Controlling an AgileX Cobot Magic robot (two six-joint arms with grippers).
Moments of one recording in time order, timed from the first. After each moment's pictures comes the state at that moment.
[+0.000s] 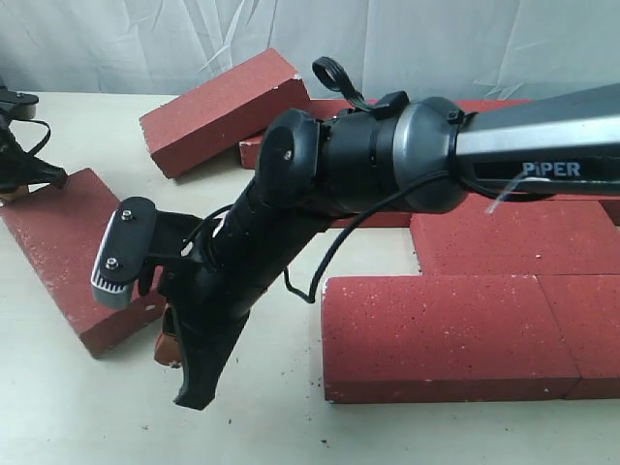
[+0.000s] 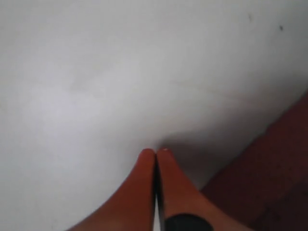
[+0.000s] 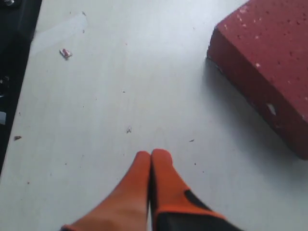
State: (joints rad) left arm 0.15 2.16 -1.47 0.00 0.77 0.25; right arm 0.90 1.95 -1.29 0.76 0.73 -1.24
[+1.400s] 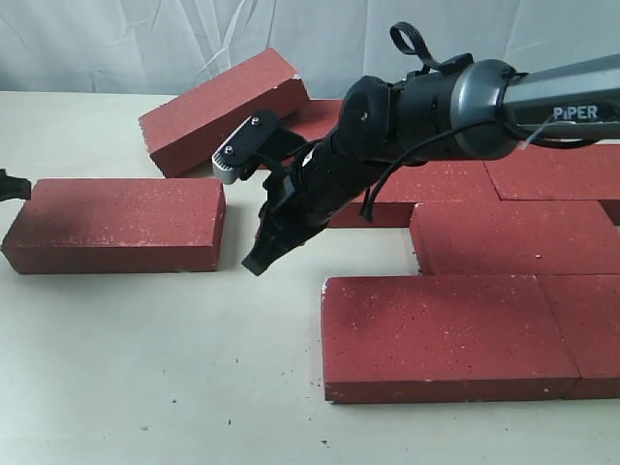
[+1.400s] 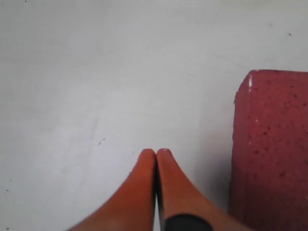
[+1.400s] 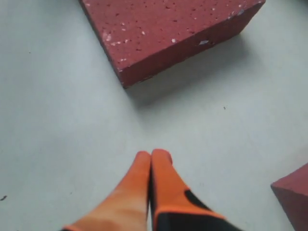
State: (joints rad) left arm 0.16 1.76 -0.89 0.36 0.23 -0.30; right arm 0.67 1.99 -1.31 0.53 0.50 -0.85
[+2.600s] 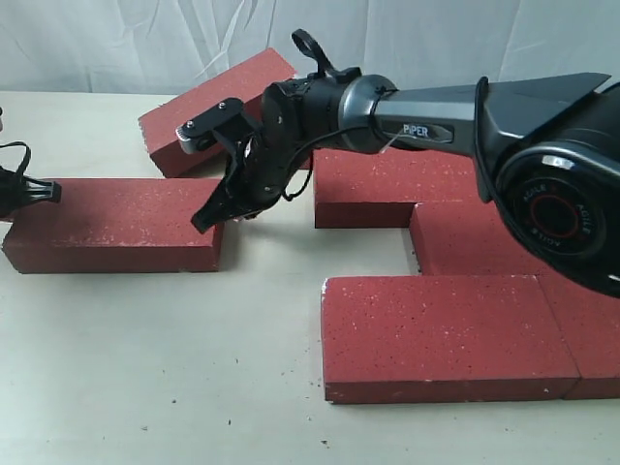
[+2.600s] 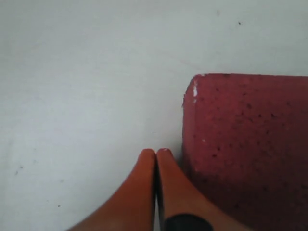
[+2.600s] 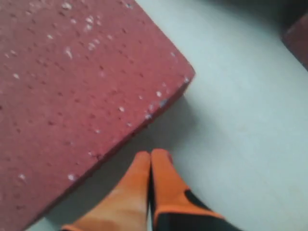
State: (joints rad) left arm 0.17 1.90 -0.99 -0.29 0.28 0.35; right arm 0.70 2.34 -1.80 0.22 0.61 -0.34
